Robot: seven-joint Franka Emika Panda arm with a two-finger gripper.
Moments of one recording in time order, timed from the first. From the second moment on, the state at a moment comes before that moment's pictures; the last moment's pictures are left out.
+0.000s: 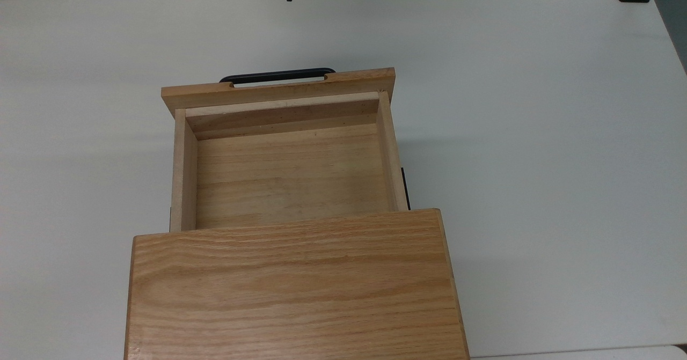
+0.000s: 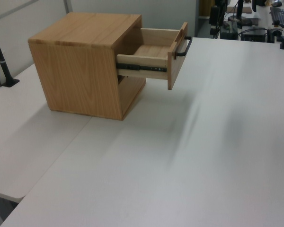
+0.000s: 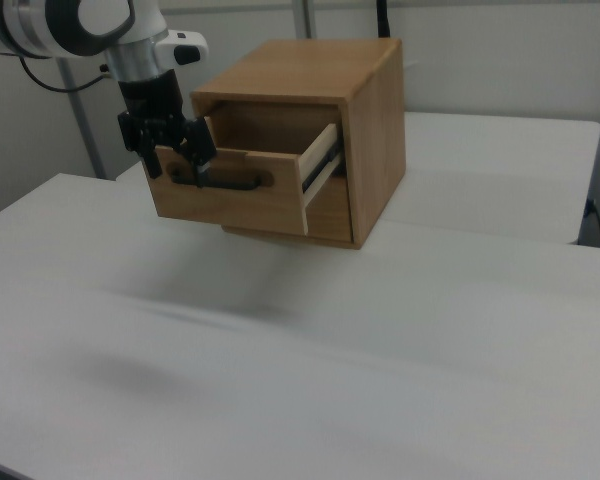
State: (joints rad) arm -0.07 -0.01 0.07 -1.60 -0.03 1.64 0.01
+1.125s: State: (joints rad) arm -0.07 -0.01 0.07 -1.61 -0.03 1.64 -0.04
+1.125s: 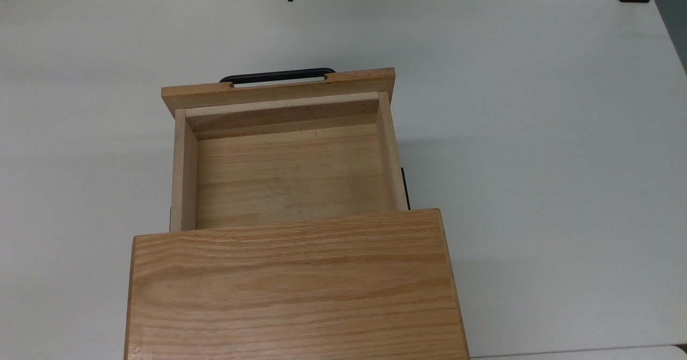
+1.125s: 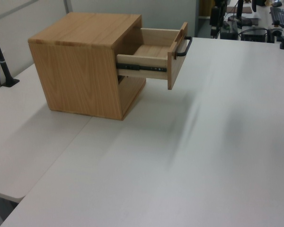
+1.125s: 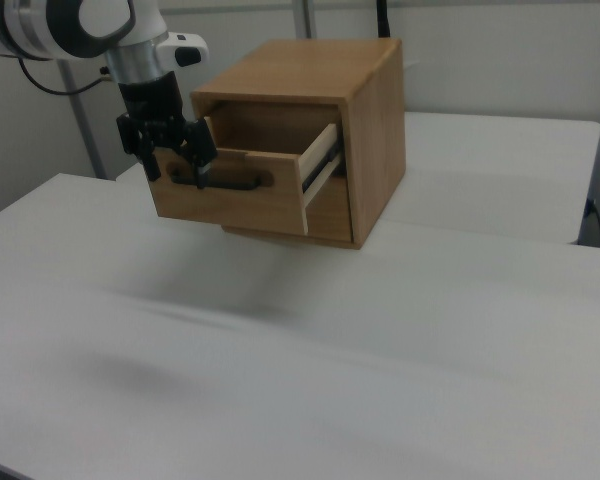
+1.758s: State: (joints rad) arm -0.04 0.03 0.08 -1.63 -0.03 1.69 -0.04
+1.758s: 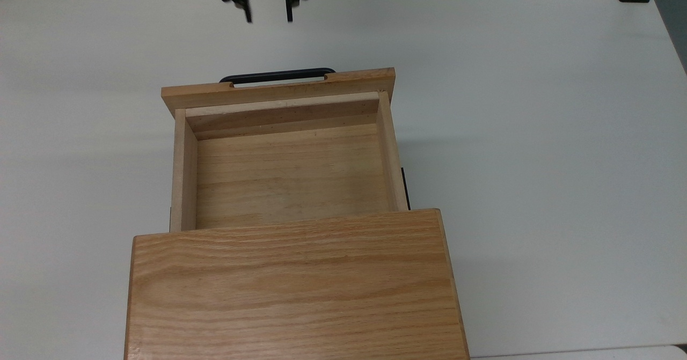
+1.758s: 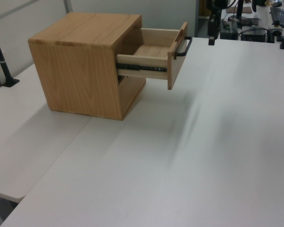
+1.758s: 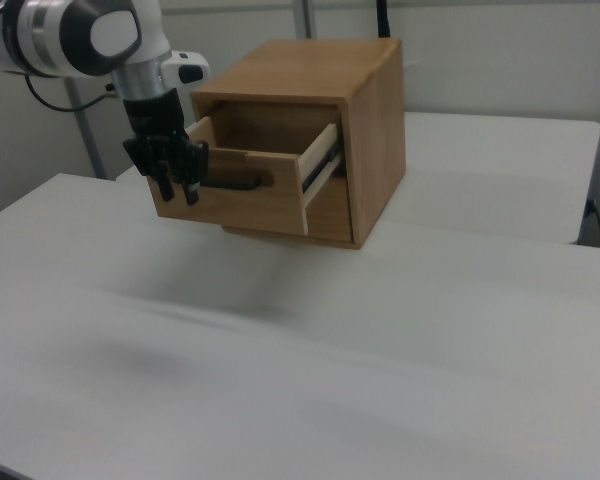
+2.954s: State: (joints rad) arm 0.01 0.27 0.08 -1.49 -0.09 2.13 0.39
